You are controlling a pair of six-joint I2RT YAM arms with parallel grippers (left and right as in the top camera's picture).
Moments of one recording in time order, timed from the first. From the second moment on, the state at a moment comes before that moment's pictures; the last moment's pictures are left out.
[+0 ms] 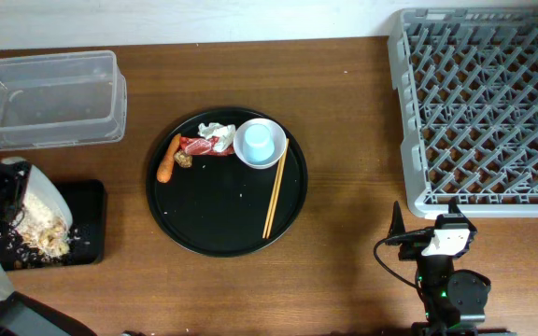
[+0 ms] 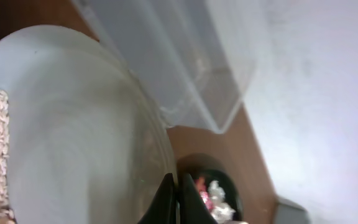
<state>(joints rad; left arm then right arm) 0.83 1.55 1.15 -0.48 0.71 -0.50 -0.03 0.01 0.01 -0.08 -0.01 -0.04</state>
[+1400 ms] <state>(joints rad) 0.96 1.55 1.15 -0.47 1.10 -0.65 -0.03 0.01 0.01 -0.08 -0.01 -0.04</state>
